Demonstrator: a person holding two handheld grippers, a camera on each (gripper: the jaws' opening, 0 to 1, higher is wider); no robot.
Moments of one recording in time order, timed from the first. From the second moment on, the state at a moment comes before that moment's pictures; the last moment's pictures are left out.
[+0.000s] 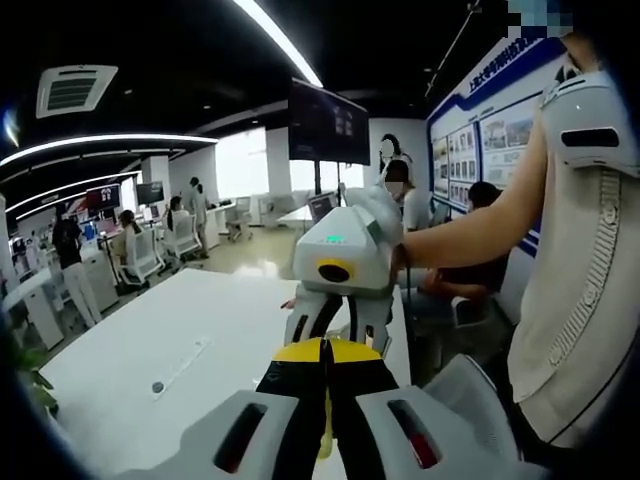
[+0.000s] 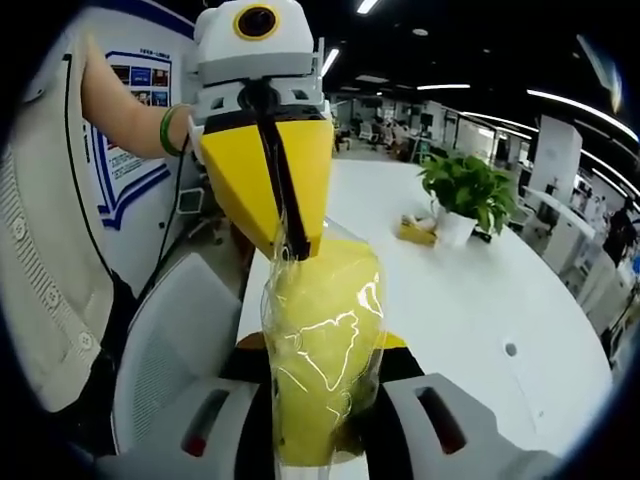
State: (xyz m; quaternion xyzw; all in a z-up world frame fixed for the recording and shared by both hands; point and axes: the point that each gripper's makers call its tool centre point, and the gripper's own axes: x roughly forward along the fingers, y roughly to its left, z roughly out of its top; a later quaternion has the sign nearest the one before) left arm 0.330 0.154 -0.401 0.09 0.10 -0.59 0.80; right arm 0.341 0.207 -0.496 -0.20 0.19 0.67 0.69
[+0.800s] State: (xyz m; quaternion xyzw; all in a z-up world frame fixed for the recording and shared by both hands) left arm 0.340 0.168 -0.419 0.08 0.13 -0.57 0.81; right arm 0.342 0.204 -0.505 -0.22 0.18 0.66 0.70
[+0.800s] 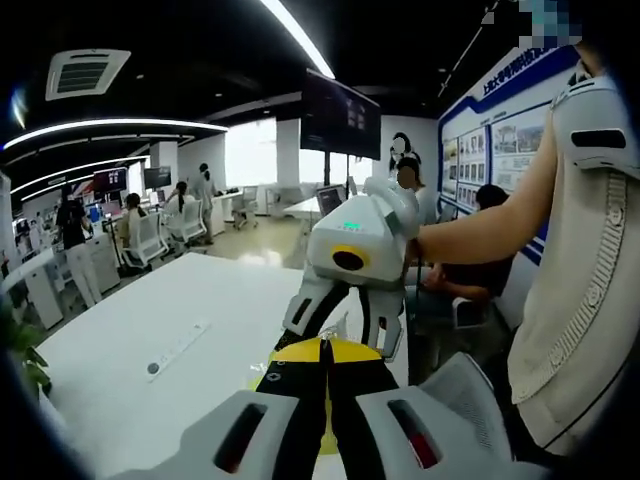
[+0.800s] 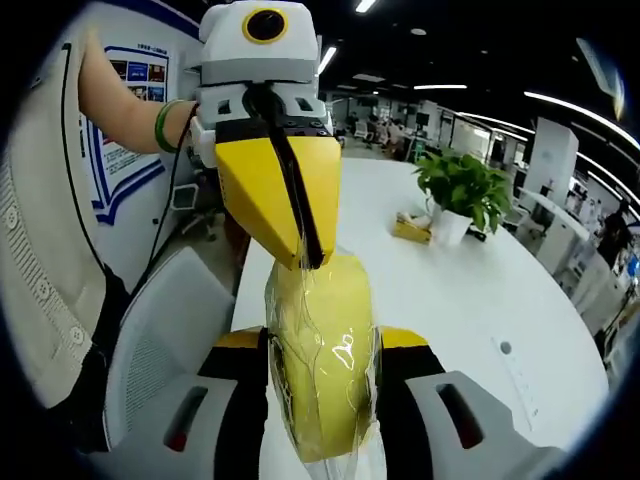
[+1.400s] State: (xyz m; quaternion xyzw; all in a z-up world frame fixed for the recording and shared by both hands) left arm 0.344 0.169 -0.428 0.05 0.15 -0.56 0.82; right arm 0.350 0.184 -0.508 -0.18 0.16 0.59 0.77
